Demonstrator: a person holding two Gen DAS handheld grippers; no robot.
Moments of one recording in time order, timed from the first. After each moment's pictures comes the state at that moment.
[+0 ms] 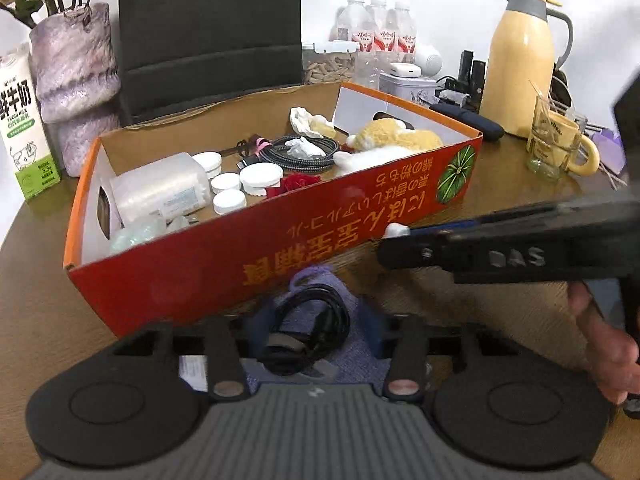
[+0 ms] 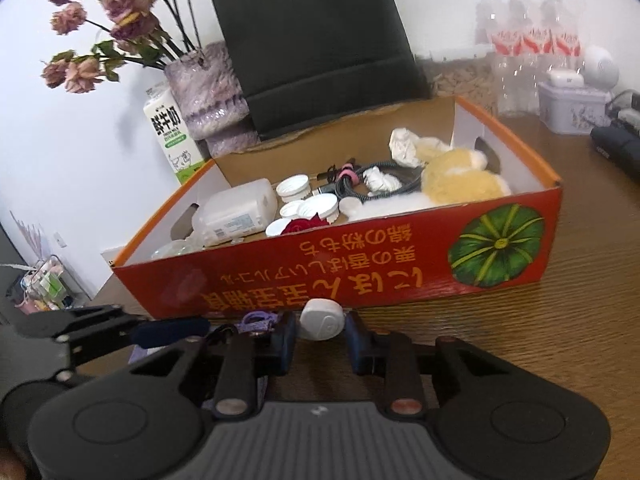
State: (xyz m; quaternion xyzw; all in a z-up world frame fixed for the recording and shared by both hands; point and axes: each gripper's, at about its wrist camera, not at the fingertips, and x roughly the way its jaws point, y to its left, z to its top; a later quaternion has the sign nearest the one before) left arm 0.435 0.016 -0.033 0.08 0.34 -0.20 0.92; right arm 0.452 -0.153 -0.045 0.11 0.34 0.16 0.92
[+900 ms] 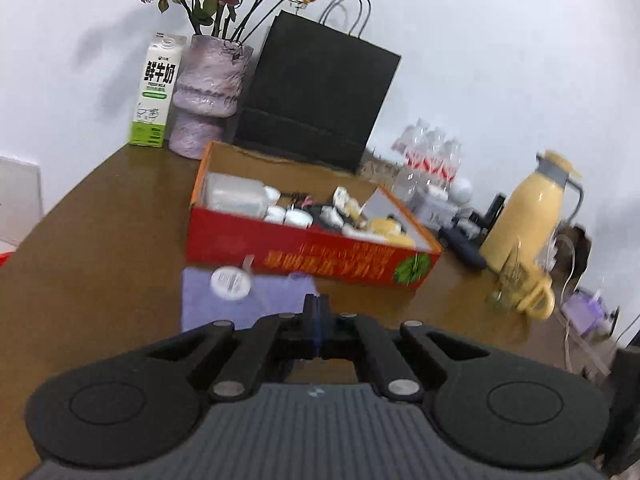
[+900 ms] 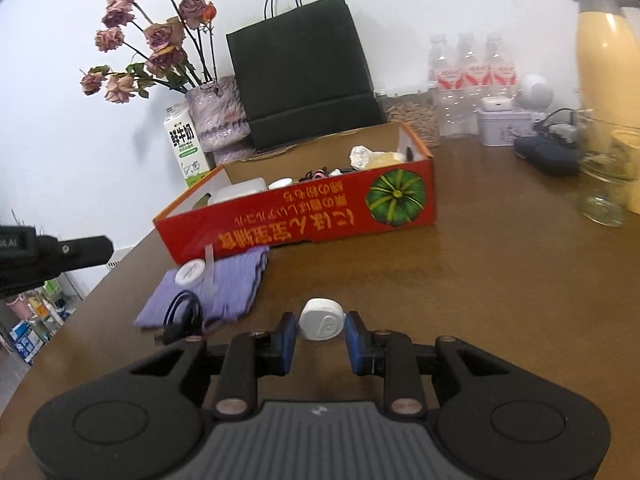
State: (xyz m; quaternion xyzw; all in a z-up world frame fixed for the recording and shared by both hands) left arm 0.289 0.042 0.030 -0.13 0.27 -0.09 0.95; right arm 0.303 -0.205 -0.036 0.10 0.29 0.14 0.94
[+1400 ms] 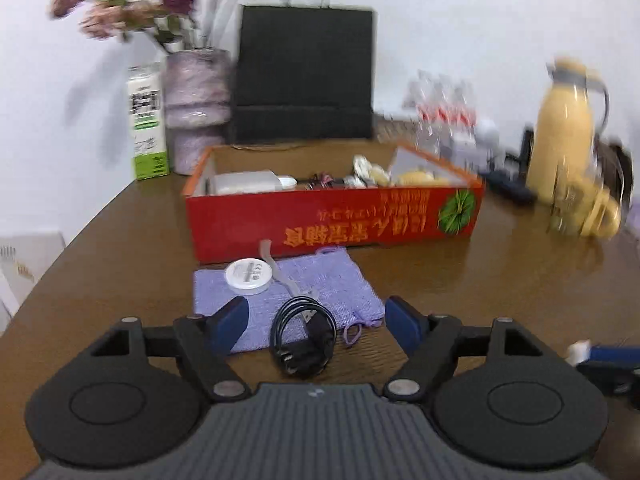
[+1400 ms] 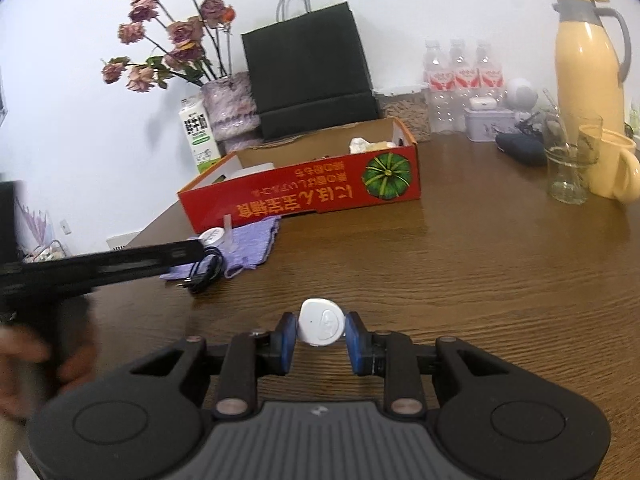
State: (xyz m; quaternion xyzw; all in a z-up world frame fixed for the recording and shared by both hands) left arm 0.319 0.002 -0.026 0.03 0.26 -0.06 0.96; right arm 0.238 -0.211 -0.029 0.08 0.29 0.14 0.94
